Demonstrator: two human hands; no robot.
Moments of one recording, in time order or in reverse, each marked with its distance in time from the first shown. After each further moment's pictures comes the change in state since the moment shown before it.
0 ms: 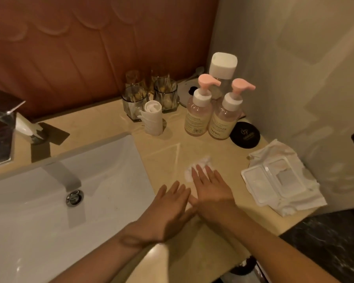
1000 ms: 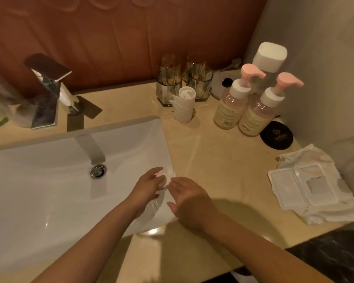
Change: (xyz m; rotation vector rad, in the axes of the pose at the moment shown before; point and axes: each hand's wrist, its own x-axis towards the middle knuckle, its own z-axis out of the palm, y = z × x) left_hand -0.025 -0.073 0.018 -1.378 0.386 -0.606; right_hand 0.004 -0.081 0.045 0.150 0.338 -0.479
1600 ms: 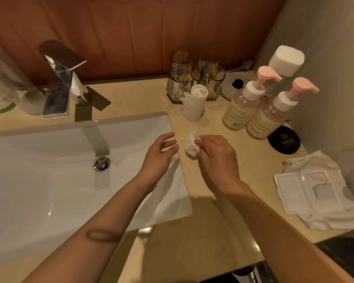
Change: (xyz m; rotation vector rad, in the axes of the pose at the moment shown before) left_hand -0.001 0.054 0.001 -0.125 0.061 0.336; right_hand 0.055 0.038 -0.064 0.156 0.393 0.268
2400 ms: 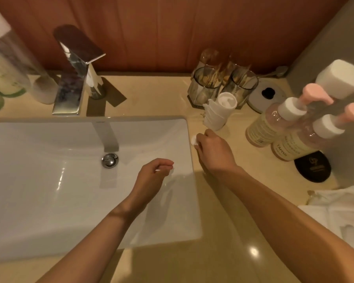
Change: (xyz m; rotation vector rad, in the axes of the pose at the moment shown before) left_hand 0.014 -0.043 -0.040 0.106 0.106 -0.144; right_hand 0.072 0.008 0.059 -0.309 -0.477 -0.070
